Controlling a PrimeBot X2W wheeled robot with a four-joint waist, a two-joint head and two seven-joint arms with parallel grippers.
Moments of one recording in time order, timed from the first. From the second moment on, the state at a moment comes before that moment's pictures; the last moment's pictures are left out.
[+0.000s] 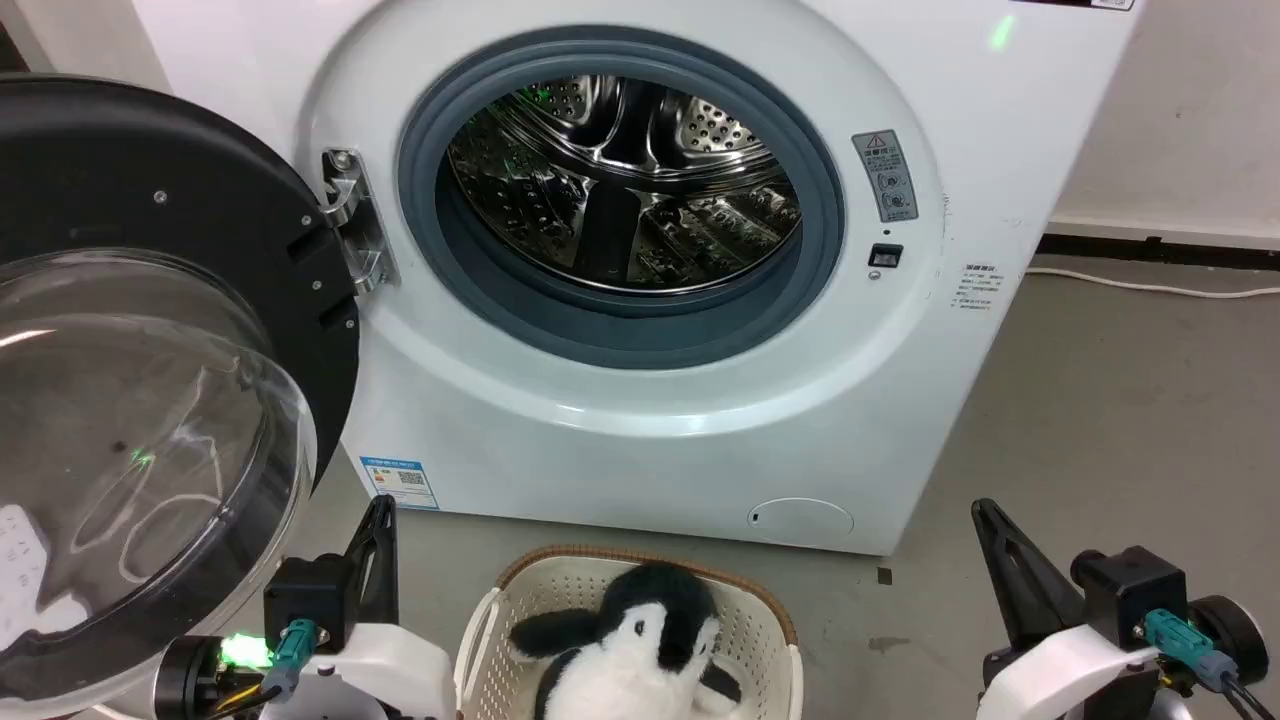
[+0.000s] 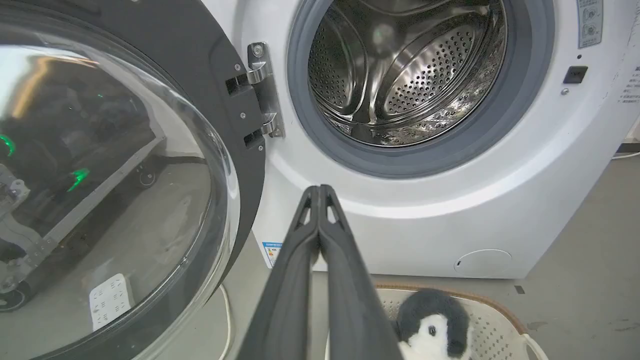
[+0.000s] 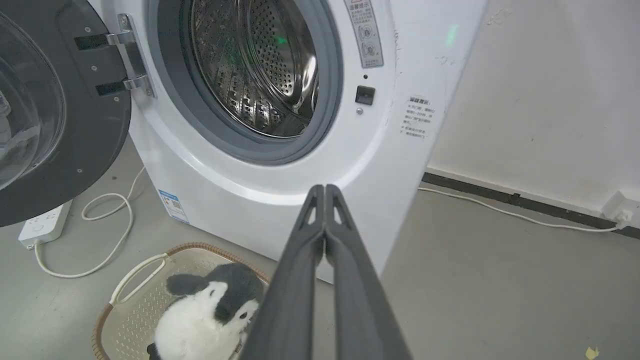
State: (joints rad) left arm 0.00 0.05 0.00 0.00 0.00 0.00 0.00; right arm 0.01 -0.05 0.00 0.00 0.01 0.13 0.00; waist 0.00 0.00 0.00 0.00
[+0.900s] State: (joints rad) left arm 0.00 0.05 0.00 0.00 0.00 0.00 0.00; right arm 0.01 -0.05 0.00 0.00 0.01 0.13 0.00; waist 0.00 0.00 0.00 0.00
